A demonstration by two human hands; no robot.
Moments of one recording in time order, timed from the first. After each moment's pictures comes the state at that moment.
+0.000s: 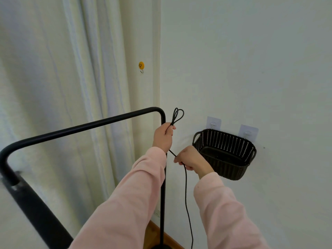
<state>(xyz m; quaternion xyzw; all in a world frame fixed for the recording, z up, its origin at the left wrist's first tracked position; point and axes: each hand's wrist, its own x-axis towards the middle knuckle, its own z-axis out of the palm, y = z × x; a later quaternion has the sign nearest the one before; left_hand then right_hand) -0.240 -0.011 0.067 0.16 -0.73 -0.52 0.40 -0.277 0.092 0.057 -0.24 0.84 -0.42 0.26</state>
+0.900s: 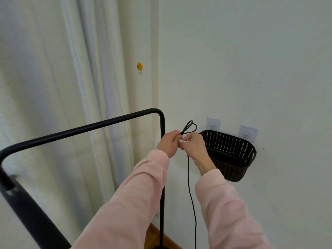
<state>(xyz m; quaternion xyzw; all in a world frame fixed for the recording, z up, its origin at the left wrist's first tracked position) -0.243 -0.005 0.061 0.11 -0.85 -0.42 0.29 -0.286 0.088 0.076 -0.23 0.80 -0.55 0.10</state>
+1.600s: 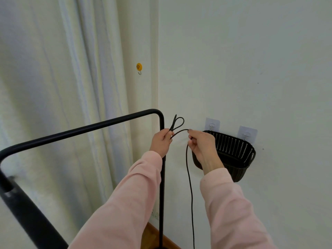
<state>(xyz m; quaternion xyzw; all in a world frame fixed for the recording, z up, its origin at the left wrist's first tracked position) -0.236 -0.014 0.061 0.16 -0.74 -0.55 0.35 -0.292 0.100 0.089 -0.08 0.52 -0.82 0.21</state>
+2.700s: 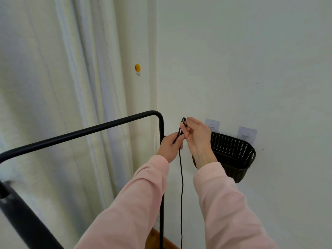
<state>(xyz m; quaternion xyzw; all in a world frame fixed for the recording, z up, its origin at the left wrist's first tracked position) -0.241 0.003 0.057 0.08 -0.80 -0.51 0.31 -0.289 0.080 0.106 -0.14 0.38 -0.90 0.19</state>
